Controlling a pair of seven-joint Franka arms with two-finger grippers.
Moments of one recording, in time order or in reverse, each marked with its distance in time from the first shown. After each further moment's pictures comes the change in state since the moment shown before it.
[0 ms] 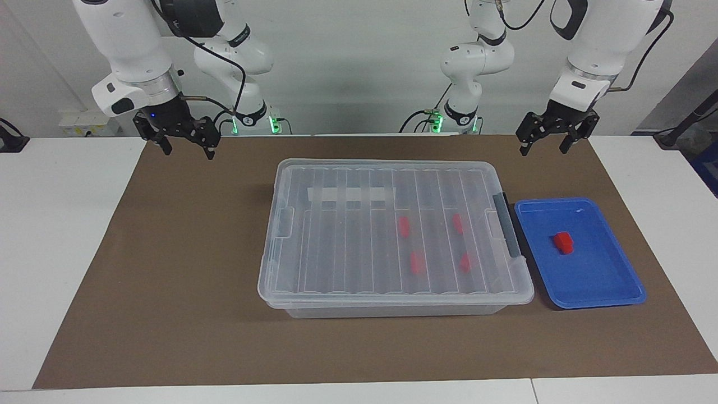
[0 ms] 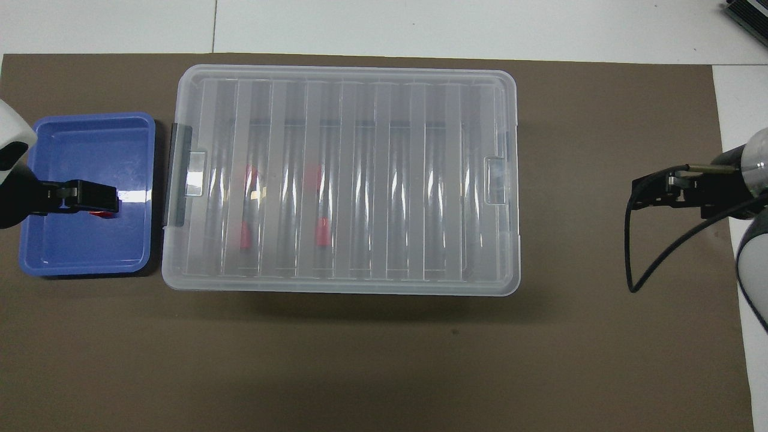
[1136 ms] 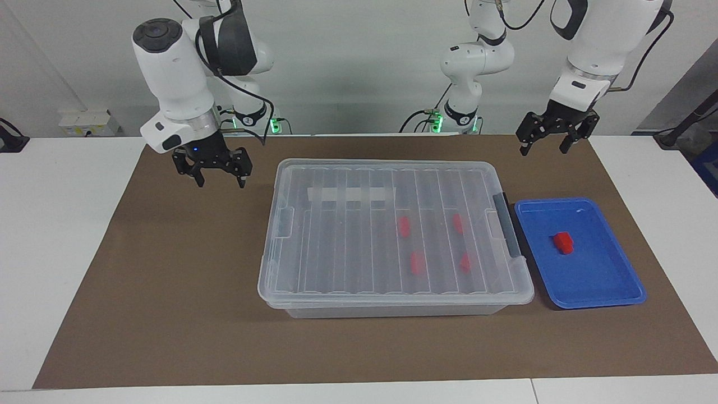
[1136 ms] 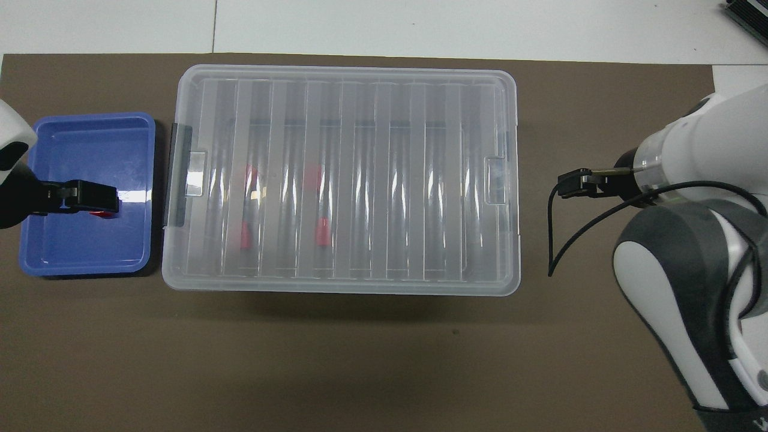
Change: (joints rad) left arm 0.000 0.000 0.000 0.000 0.000 0.000 0.000; right arm 0.099 0.056 0.013 -0.161 0.001 0.300 -0.002
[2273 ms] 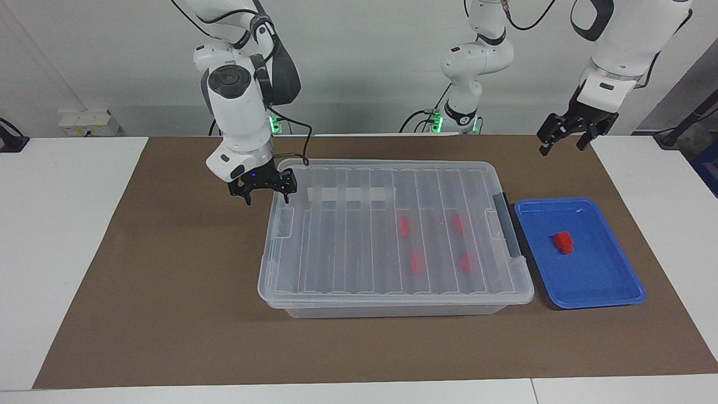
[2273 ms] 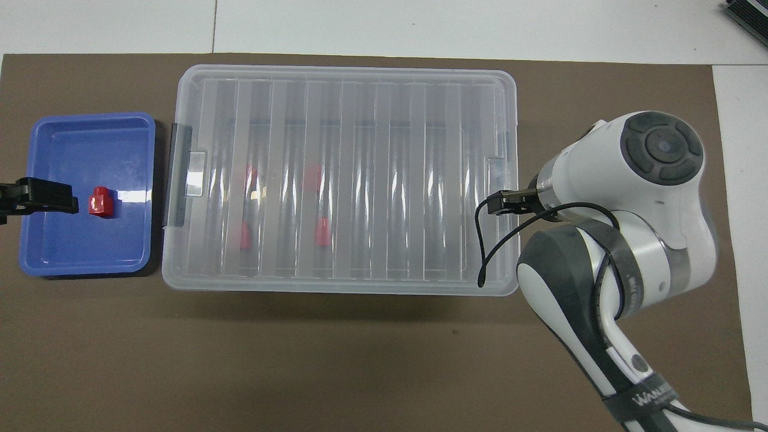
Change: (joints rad) left arm 0.099 0.000 0.017 -0.001 0.000 -0.016 -0.008; right arm 0.116 0.060 -0.004 -0.077 0.002 0.089 0.064
